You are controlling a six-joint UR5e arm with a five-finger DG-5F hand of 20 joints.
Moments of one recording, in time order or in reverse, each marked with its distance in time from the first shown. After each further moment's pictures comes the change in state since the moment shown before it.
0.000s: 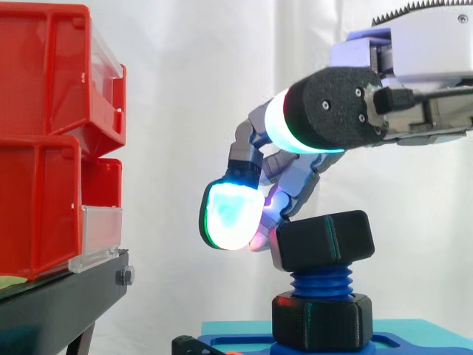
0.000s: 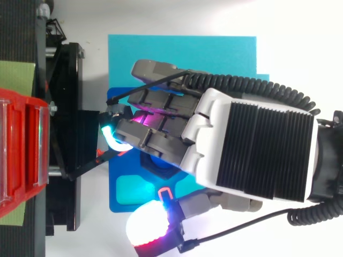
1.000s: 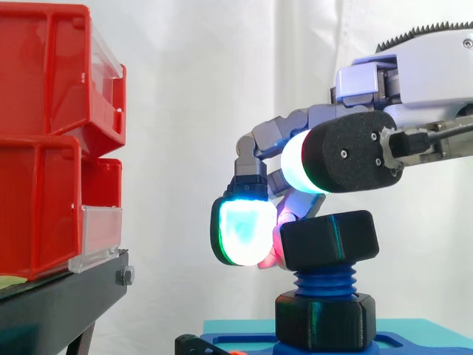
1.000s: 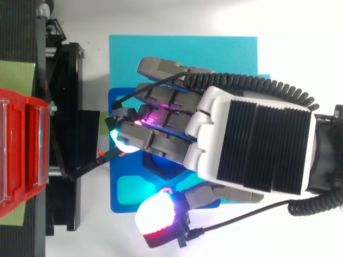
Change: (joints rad) arm -0.013 0.001 -0.008 -0.033 -0.031 -0.031
